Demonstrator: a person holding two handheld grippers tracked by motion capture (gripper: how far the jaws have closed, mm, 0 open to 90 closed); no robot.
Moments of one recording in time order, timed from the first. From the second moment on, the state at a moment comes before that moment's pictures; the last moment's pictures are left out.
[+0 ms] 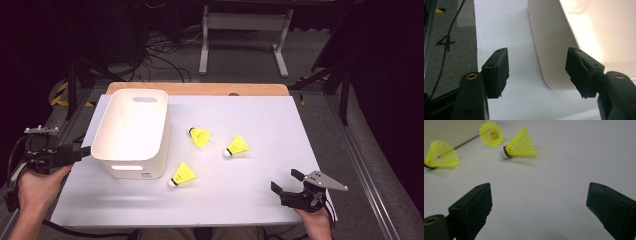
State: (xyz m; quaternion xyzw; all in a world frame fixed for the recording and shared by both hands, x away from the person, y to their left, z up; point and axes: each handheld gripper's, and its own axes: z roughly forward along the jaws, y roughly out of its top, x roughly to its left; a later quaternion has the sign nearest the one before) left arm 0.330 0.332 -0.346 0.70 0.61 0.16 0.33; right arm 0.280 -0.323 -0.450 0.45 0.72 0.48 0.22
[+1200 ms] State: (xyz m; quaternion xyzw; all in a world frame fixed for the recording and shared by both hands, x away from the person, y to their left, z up) left arm 0.342 0.287 -0.315 0.75 0.55 0.12 0.33; right arm 0.280 -0.323 -0.450 0.45 0.72 0.48 0.22
